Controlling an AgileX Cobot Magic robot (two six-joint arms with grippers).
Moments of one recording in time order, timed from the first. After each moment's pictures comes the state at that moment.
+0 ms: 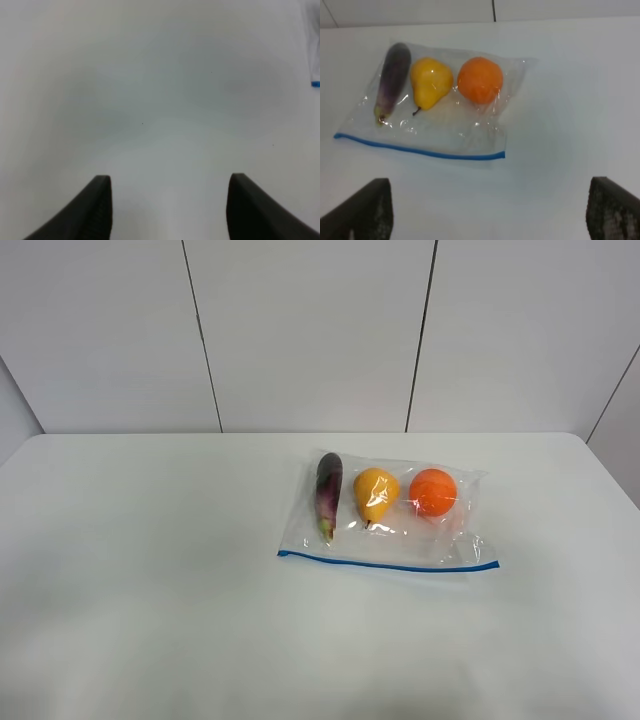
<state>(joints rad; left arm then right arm) 0.05 0.00 -0.57 -0.02 1.17 0.01 0.05 0.22 -0.54 0.13 0.89 -0.06</state>
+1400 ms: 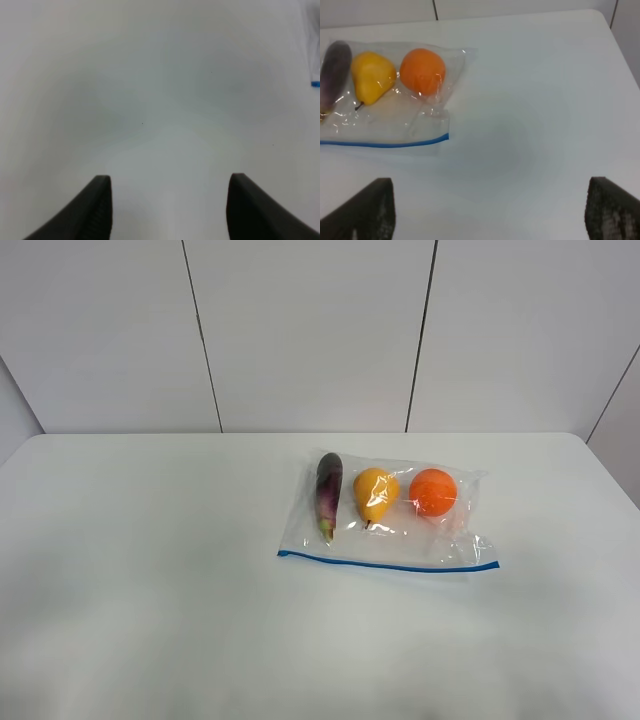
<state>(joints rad) 0.05 0.00 -0.57 -0.02 1.17 0.01 0.05 0.00 -0.50 -0.06 1.02 0.06</state>
